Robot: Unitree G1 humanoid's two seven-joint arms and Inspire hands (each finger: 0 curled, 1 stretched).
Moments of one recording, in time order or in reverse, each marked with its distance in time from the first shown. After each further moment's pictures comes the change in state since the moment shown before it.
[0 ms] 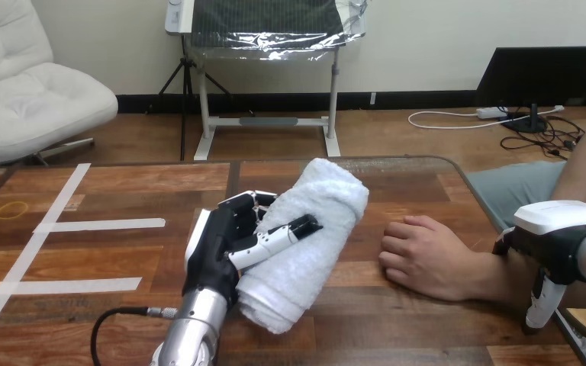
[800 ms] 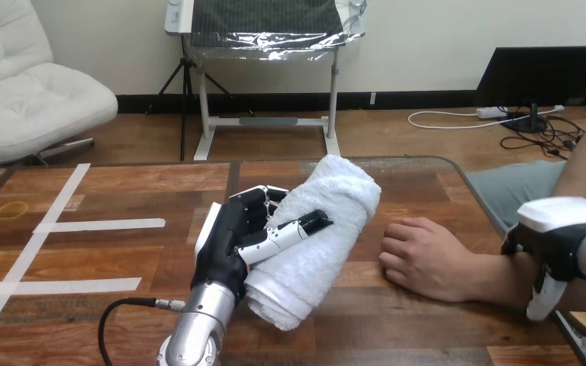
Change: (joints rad) left arm -0.019 -0.004 -0.011 0.013 0.021 -0.012 0.010; right arm -0.012 0.007 0.012 0.046 -0.008 0.000 -0.065
